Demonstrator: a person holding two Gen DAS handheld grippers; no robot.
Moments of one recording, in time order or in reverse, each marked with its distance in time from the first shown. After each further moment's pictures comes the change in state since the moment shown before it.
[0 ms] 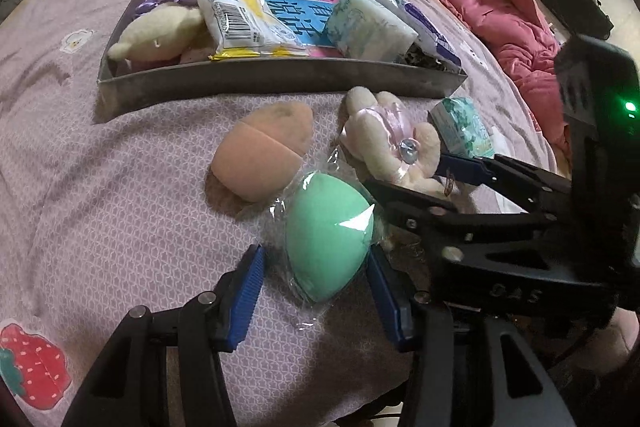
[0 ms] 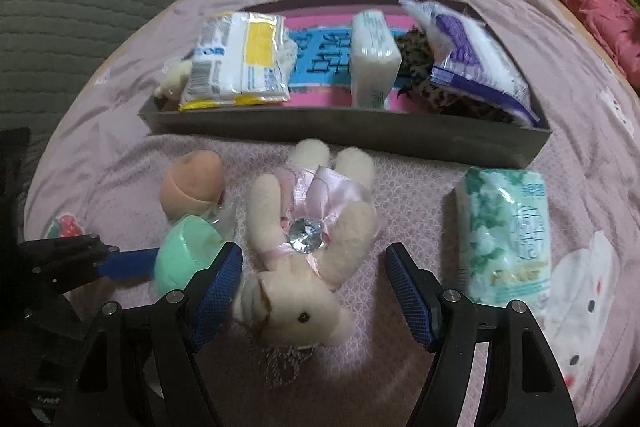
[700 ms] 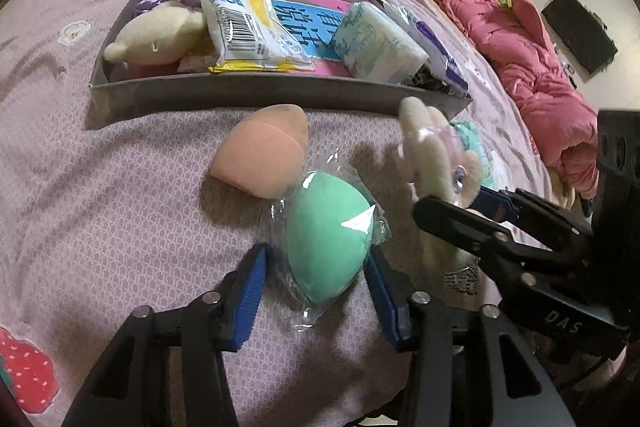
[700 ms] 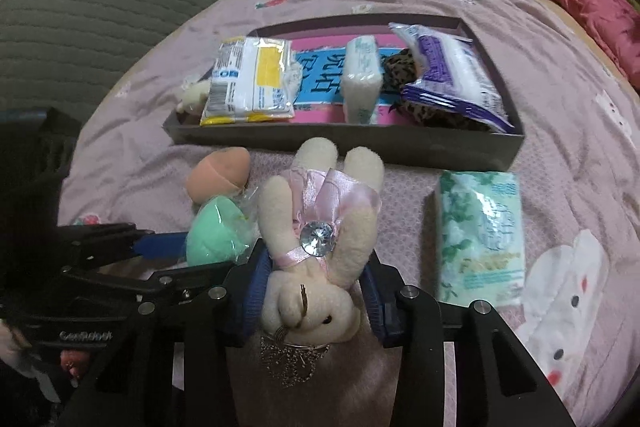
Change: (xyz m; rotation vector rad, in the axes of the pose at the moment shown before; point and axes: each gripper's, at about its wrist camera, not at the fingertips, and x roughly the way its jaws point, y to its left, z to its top) left arm 0.006 0.003 0.015 -0.072 -0.016 -0.046; right arm -0.037 -0.010 -0.007 -0.006 -0.084 0.052
